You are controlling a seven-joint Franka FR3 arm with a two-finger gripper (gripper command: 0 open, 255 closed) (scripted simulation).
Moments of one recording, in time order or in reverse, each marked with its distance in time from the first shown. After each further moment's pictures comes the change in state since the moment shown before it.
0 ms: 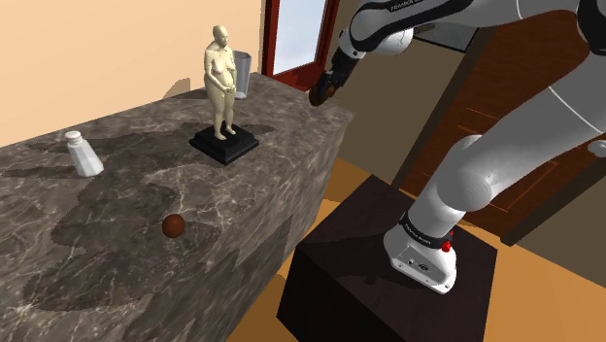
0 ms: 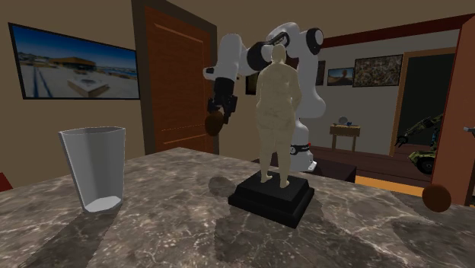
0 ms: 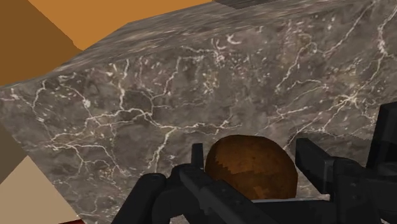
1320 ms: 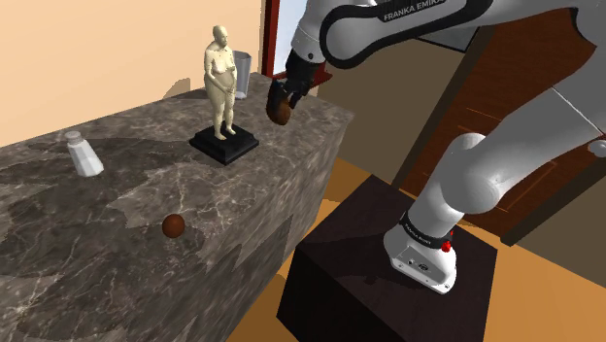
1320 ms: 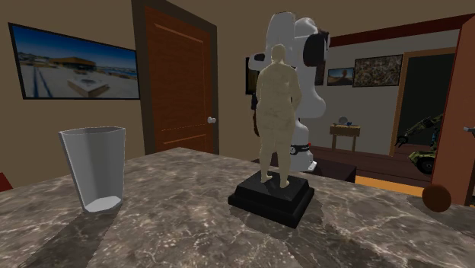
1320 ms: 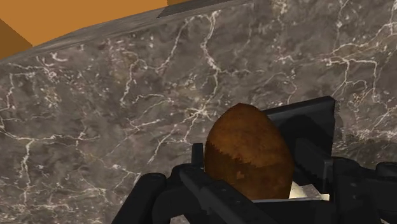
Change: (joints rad) arm 0.124 -0.028 0.364 -0.002 -0.011 -0.013 0.489
